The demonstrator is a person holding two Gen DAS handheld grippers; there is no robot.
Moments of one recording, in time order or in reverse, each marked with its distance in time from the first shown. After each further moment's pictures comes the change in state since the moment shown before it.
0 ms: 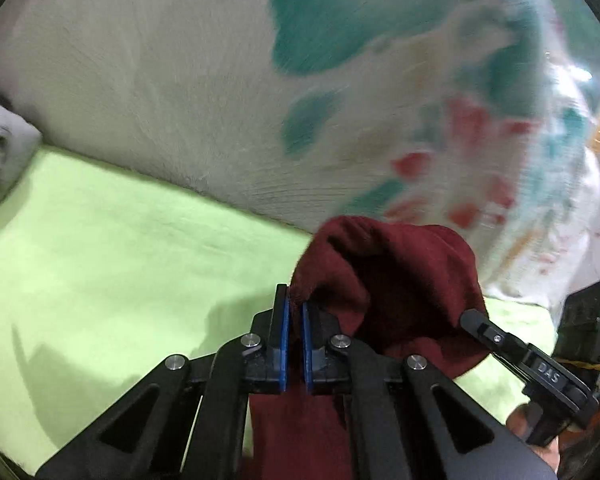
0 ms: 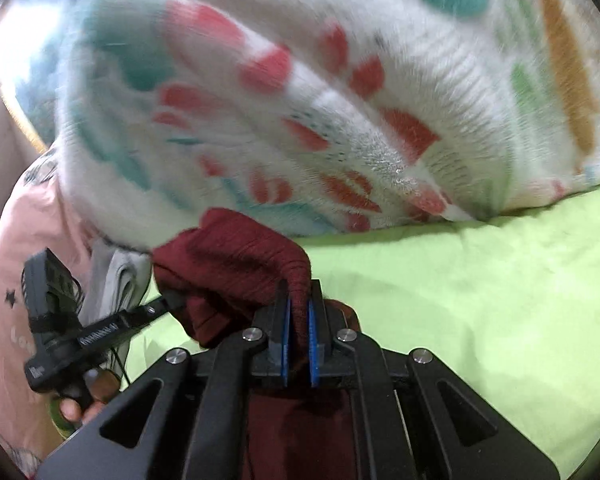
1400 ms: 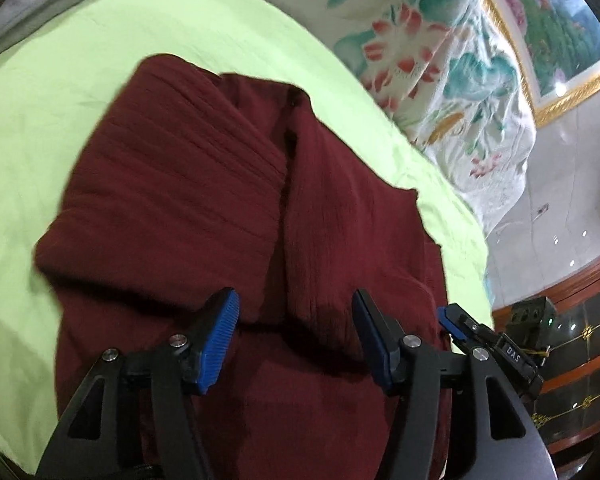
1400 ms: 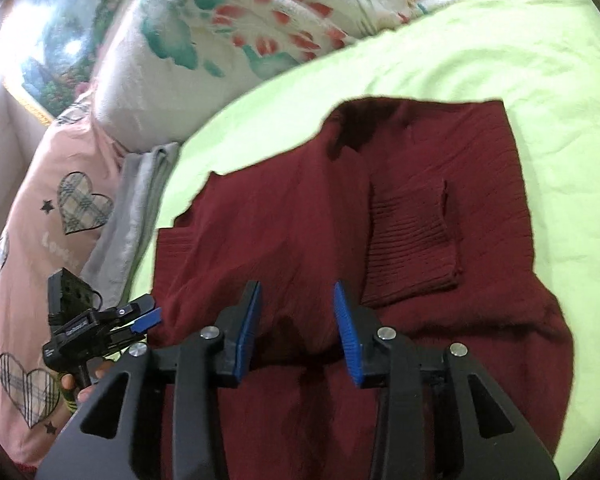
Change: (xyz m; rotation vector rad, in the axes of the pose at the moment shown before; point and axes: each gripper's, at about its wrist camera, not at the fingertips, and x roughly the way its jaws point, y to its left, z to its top) left arm -0.165 0.063 -0.256 -0.185 0.258 -0.183; right arm -0.161 0.008 -0.232 0.136 0.140 -0.038
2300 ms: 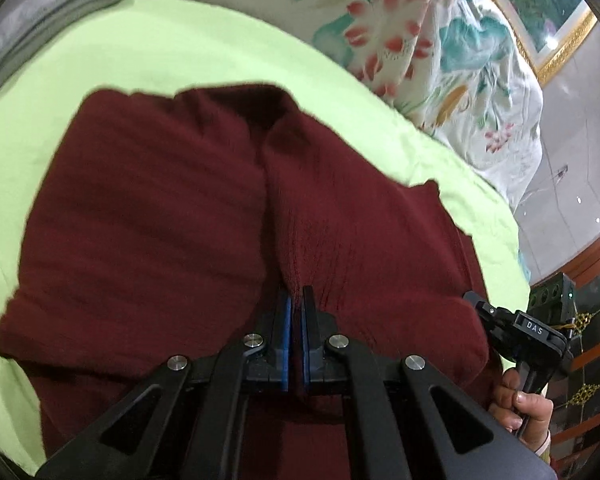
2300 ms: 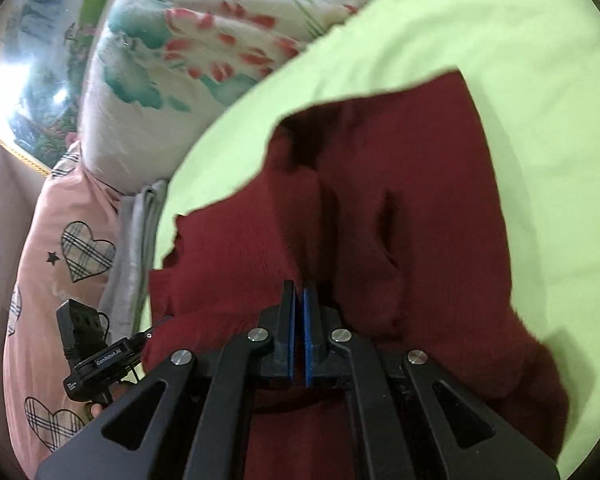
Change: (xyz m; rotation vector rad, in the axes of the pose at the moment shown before) left arm 0.046 -0.024 0.008 0.156 -0.049 0.099; right arm 0.012 -0.056 0.009 0.149 -0.051 0.084
